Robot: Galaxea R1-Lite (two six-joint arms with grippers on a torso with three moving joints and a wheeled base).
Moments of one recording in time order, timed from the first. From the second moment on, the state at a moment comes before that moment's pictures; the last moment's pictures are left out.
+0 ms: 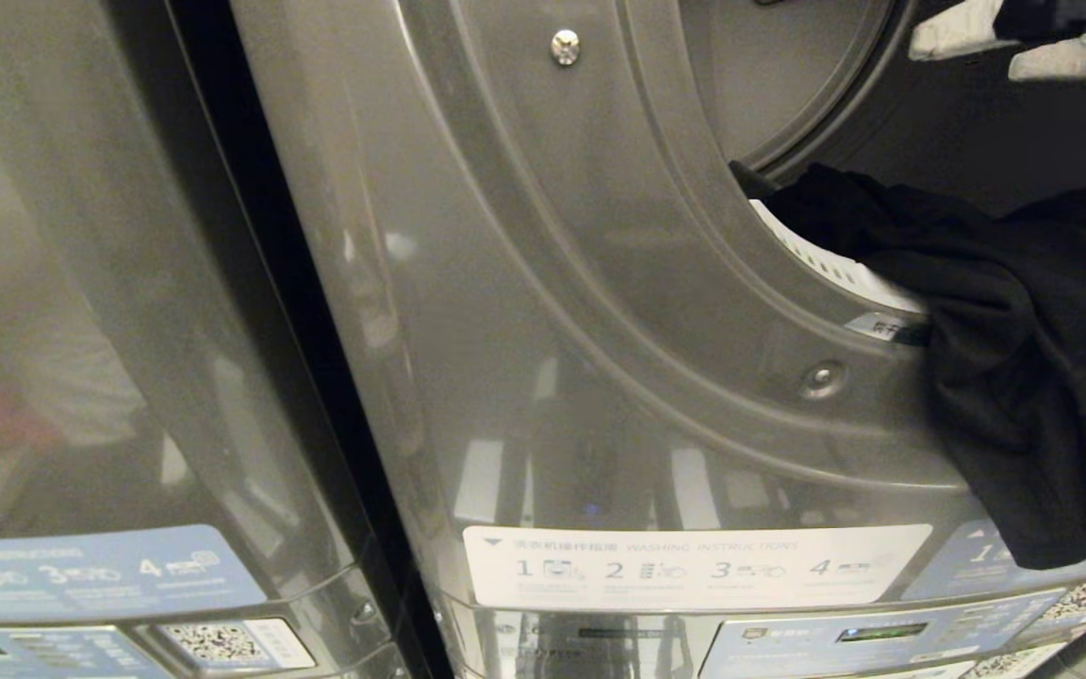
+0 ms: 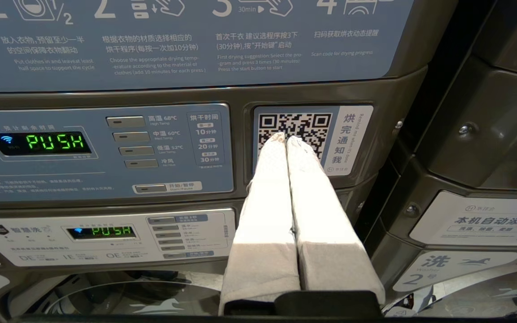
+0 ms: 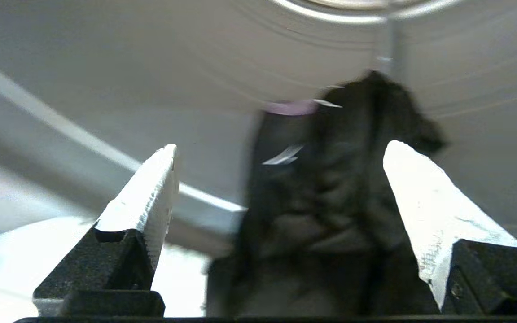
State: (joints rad) left arm -0.01 0.00 0.00 -0.01 0.00 -0.01; right arm 0.39 1.48 -1.94 0.59 -0.02 0.14
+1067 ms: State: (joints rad) left arm -0.01 0.00 0.00 -0.01 0.00 0.00; right arm 0.42 0.91 -1.18 0.62 -0.18 -0.19
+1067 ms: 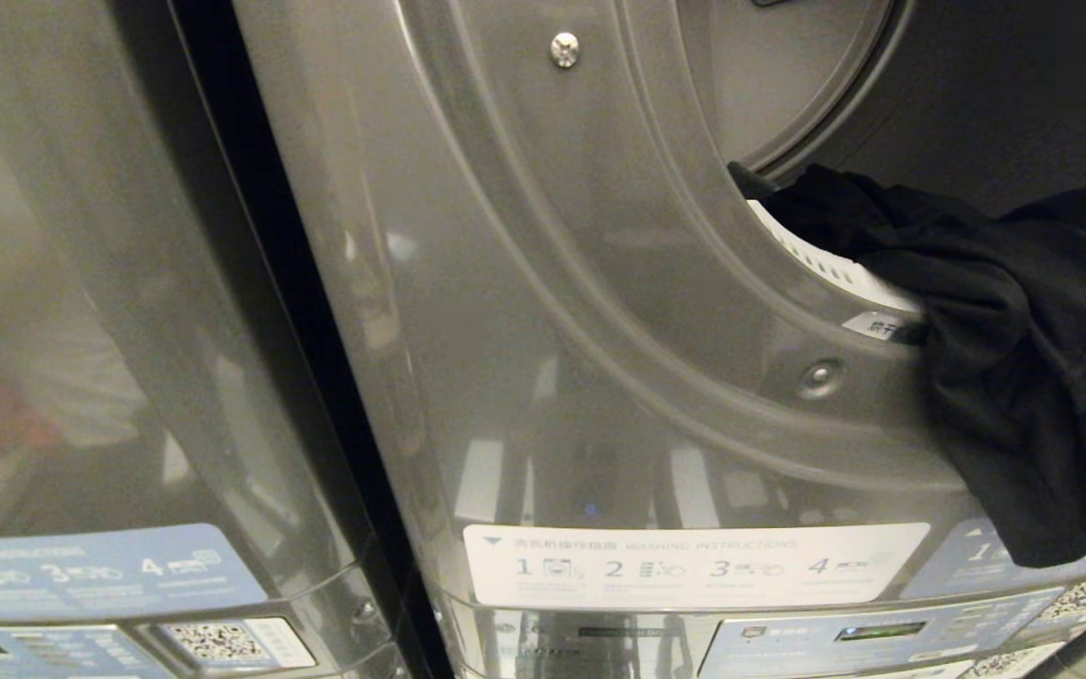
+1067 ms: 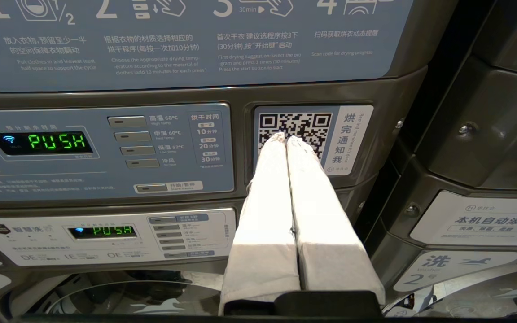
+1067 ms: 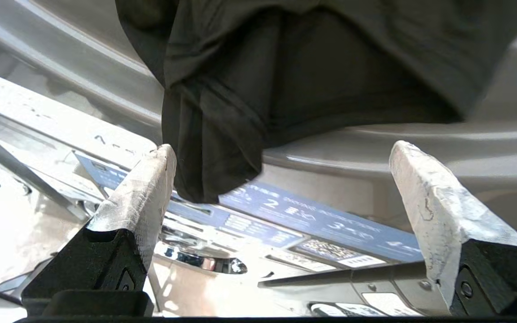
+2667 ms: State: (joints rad) left arm -0.01 0.00 0.00 -0.01 0.00 0.00; right arm 0.43 1.20 -1.45 0.29 -0.23 -0.24
